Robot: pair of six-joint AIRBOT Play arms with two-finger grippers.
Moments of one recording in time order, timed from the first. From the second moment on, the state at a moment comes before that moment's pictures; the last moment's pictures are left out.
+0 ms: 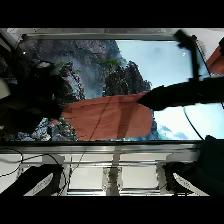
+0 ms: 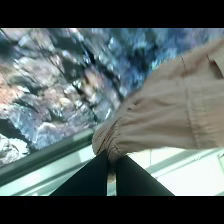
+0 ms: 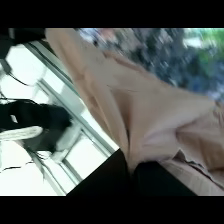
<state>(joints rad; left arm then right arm) -0.30 -0.96 1.32 1.46 -1.69 -1.43 0.38 -0.98 1.48 -1.03 1.49 1.61</state>
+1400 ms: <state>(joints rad) -0.30 -1.38 1.29 1.69 -1.01 -1.17 0.22 -1.46 1.47 -1.19 1.18 1.26</state>
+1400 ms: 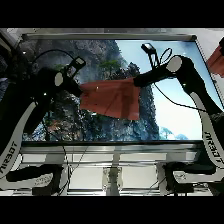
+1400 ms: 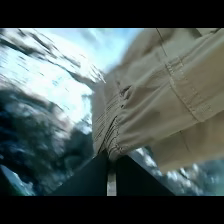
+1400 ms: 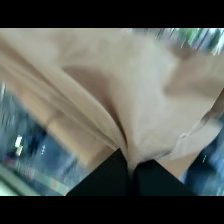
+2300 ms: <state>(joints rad) -0.32 -1.39 1.05 1.68 -1.11 -1.07 0.22 -1.46 1.15 -1.15 1.33 1.36</state>
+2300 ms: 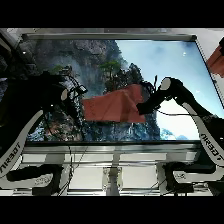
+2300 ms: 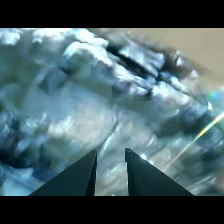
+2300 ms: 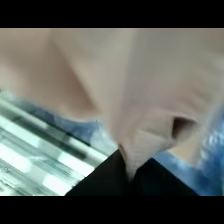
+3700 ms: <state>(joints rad) 0.07 -1.18 1.05 1.11 -1.17 -1.07 -0.01 -1.71 1.40 -1.10 1.35 1.29</state>
